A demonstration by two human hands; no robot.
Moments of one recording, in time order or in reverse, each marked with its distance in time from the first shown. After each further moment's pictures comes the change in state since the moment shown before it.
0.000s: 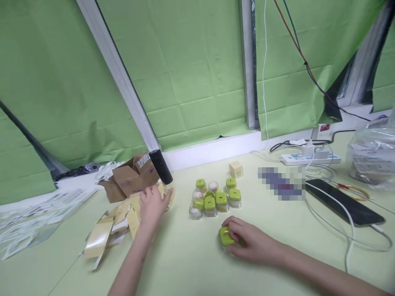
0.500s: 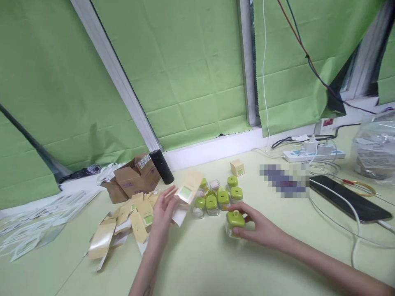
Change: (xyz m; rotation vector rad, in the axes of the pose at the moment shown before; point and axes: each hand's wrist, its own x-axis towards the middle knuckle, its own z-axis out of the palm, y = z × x) left_hand -0.046 0.026 -0.020 -0.823 -0.251 -0.082; right_hand 0.001 0.002 -0.015 0.271 0.199 0.185
